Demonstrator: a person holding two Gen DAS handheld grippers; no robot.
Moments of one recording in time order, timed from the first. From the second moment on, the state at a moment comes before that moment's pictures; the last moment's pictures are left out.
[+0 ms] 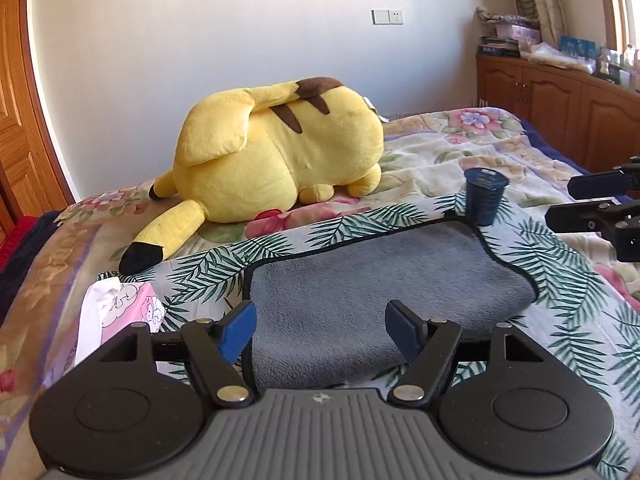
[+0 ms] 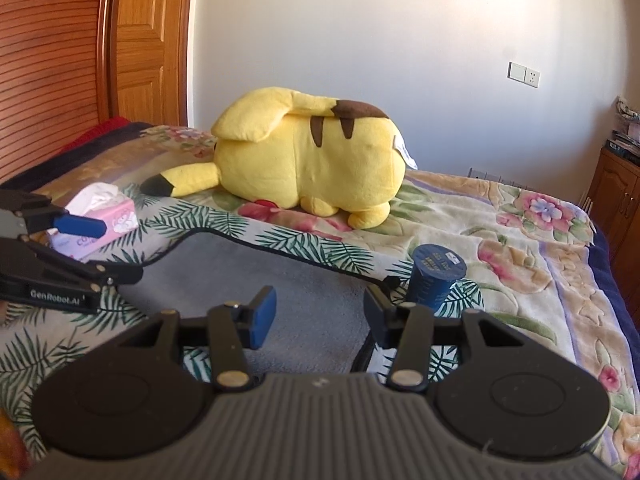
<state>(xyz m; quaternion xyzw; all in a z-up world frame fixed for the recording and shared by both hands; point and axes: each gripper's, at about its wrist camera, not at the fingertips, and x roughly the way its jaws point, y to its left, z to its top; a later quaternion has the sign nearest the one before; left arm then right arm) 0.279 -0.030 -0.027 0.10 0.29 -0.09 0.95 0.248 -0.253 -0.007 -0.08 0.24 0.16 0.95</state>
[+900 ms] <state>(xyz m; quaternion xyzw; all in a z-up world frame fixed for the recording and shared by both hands) 0.199 -0.031 0.018 0.10 0.25 -0.09 0.96 0.182 -0.257 0.018 -0.05 0.22 0.13 0.97</state>
